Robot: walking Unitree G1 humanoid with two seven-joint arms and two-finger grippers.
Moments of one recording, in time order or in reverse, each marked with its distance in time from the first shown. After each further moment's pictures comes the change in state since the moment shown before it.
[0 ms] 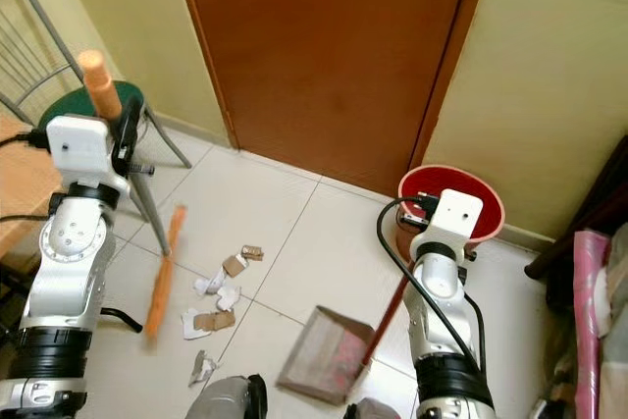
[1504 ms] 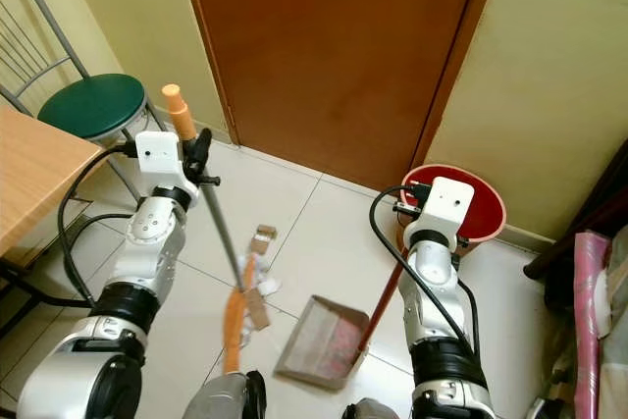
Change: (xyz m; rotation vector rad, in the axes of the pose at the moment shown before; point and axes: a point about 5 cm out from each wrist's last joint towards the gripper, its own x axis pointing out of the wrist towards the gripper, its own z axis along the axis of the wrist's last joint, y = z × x) left arm 0.035 -0.089 -0.022 -0.282 0.086 -0.186; right arm 0.007 0.009 0.008 -0.017 -0.027 0.028
